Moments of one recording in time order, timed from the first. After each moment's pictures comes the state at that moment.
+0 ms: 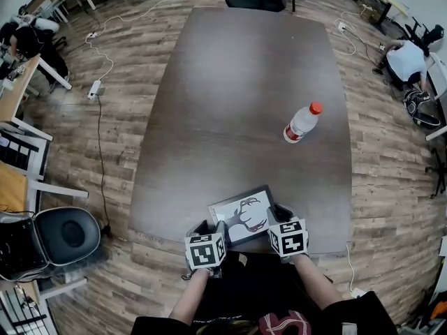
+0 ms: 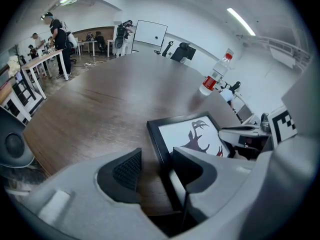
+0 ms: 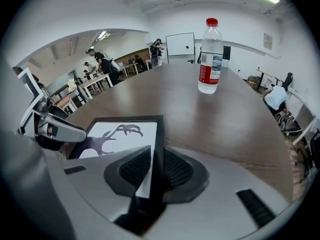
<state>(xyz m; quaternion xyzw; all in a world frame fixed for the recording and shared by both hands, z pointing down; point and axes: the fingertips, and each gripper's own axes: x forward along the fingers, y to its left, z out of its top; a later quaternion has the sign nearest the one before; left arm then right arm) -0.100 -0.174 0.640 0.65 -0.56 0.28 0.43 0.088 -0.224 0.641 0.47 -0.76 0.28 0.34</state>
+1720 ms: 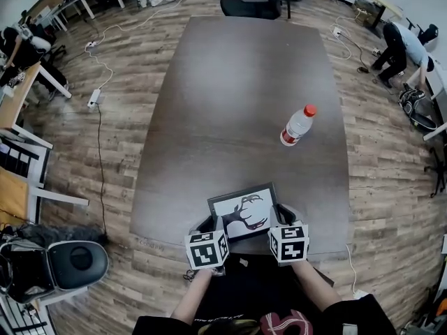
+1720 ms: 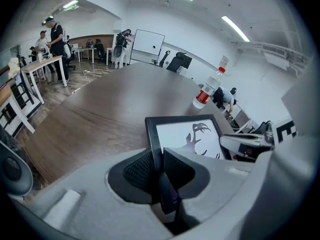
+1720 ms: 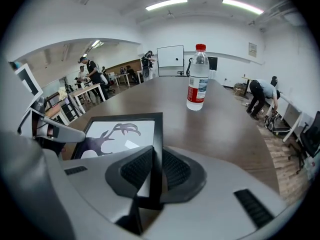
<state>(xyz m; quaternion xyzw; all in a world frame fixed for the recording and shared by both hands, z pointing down) -0.091 -0.202 0.594 0.68 -0.57 0.25 0.40 0.094 -0.233 0.590 0.54 -0.75 0.26 0.30</state>
